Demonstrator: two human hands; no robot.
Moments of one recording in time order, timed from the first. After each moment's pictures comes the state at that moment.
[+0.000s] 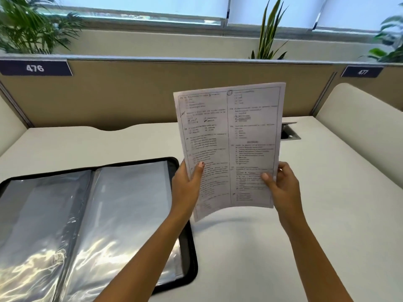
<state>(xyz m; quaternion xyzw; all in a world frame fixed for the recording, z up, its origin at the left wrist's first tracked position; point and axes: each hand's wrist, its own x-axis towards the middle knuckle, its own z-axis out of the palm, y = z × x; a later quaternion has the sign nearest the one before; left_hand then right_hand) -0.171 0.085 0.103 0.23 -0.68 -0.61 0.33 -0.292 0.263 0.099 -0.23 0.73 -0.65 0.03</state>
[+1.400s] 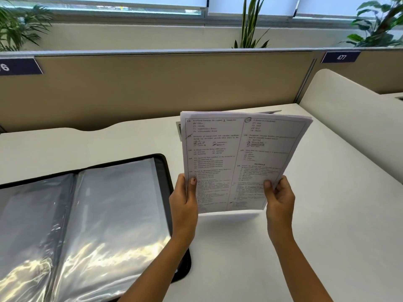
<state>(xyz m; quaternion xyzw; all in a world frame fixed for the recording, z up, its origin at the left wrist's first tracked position) -0.159 0.126 0.066 0.20 -0.66 -0.63 0.35 -0.266 0.284 0.058 -0.11 0.68 -0.73 -0.03</state>
